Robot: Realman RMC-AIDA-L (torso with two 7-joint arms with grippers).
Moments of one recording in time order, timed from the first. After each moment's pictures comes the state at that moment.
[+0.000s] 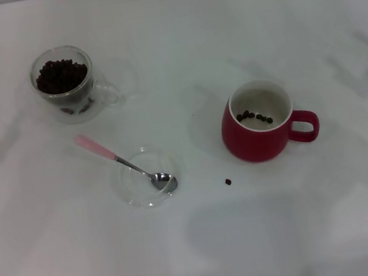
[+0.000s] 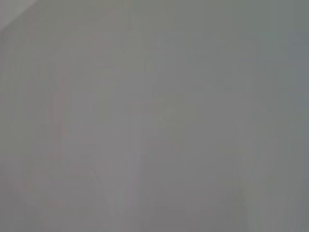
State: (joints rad) left arm -0.17 -2.07 0.63 0.88 1.54 1.51 -1.36; right arm 0.21 2.01 -0.91 -0.23 -0.89 -1.83 0.64
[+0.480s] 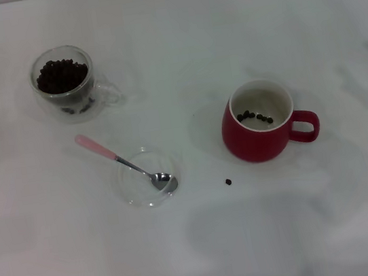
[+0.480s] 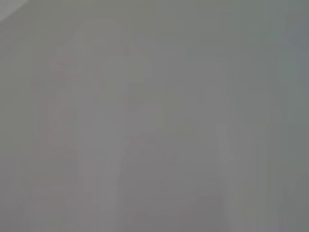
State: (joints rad) left arm -0.20 -2.07 0.15 0.60 1.47 1.47 -0.93; right arm 0.22 2.01 -0.90 -0.05 -0.84 -1.91 0.53
